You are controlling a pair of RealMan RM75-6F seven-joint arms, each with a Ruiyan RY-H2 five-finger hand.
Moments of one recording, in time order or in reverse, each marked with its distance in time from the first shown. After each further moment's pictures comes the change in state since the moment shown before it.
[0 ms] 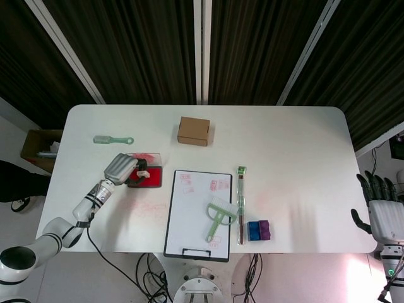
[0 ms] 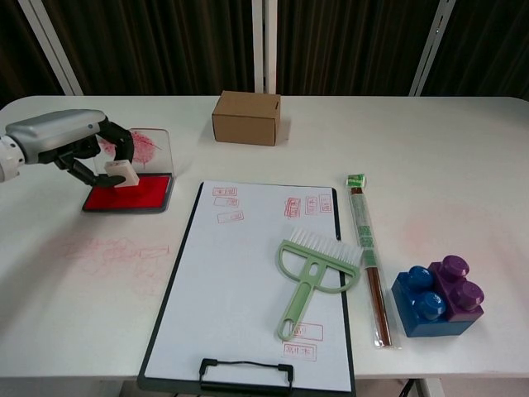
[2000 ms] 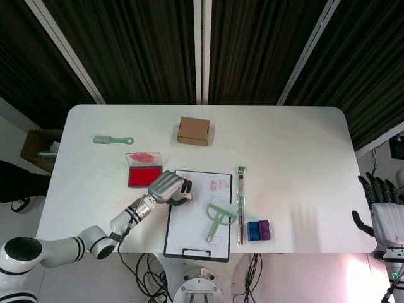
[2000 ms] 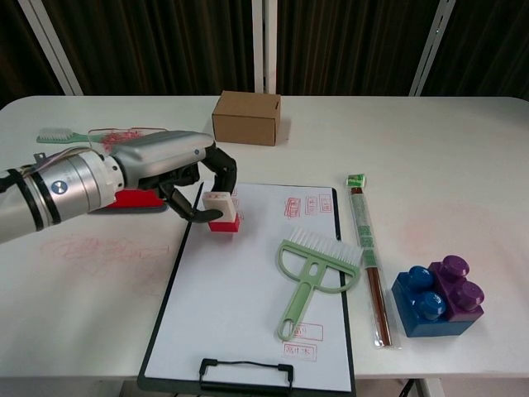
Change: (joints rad) left arm -0.106 0.007 -0.072 -0.489 -0.083 -0.083 0.375; right arm -0.013 -0.010 -0.012 0.058 -0.037 0.022 0.088
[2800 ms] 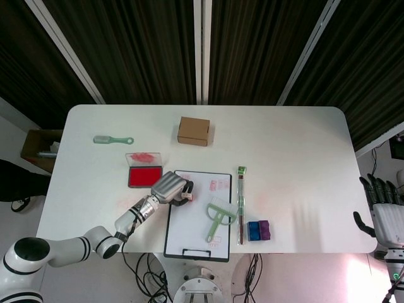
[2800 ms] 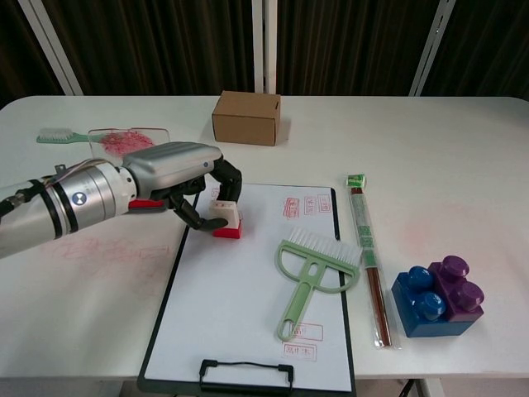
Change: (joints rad) left arm -0.007 -0.048 0.002 0.056 -0.043 -0.042 0.056; right arm -0.004 -0.003 -0.004 0.018 0.003 -0.005 0.018
